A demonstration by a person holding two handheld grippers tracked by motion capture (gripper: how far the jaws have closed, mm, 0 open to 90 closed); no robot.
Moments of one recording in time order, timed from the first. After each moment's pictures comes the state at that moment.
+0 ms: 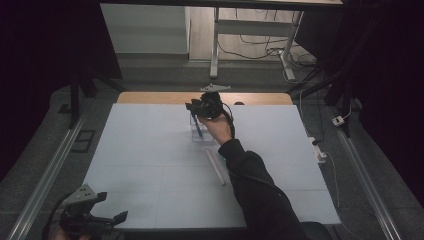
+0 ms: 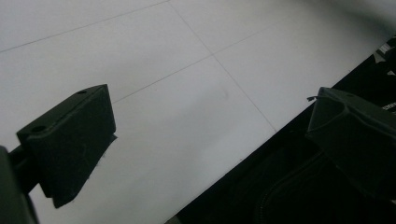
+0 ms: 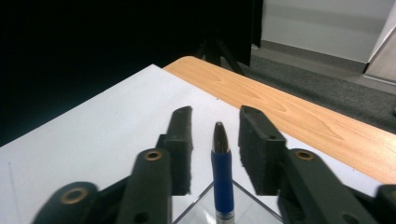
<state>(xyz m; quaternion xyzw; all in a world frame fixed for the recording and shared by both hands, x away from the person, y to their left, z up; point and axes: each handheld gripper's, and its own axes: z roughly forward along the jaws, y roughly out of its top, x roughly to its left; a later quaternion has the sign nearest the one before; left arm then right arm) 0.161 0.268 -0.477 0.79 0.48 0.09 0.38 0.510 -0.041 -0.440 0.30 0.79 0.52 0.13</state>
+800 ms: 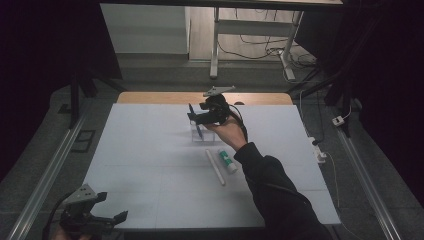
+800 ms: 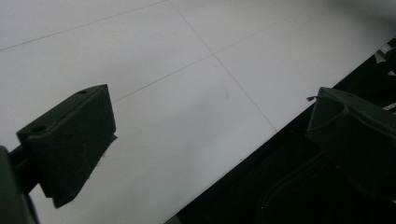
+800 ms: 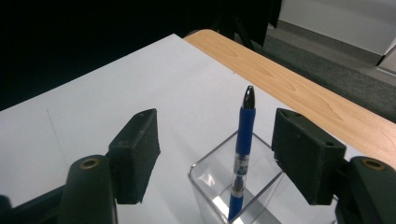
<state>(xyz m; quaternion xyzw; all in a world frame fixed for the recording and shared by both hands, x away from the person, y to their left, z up) 0.162 0.268 -0.477 0.78 0.48 0.09 0.38 0.478 -0.062 -0.415 0.26 0.83 0.47 0.12</state>
